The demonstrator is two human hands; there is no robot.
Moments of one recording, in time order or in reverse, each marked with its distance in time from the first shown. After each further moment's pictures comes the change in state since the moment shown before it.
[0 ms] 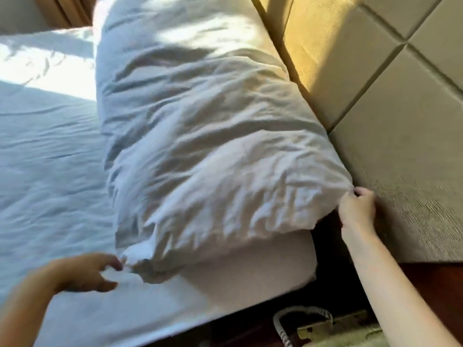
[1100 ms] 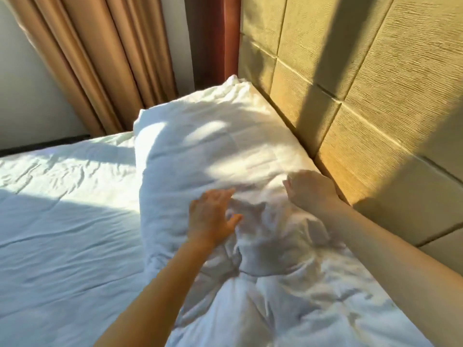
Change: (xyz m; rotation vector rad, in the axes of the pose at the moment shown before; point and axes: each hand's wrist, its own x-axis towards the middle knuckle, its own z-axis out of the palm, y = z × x) left_hand 0.124 0.181 -0.252 0.065 0.833 0.560; right_hand 0.048 -0.244 0.246 -1.217 -0.277 -0.928
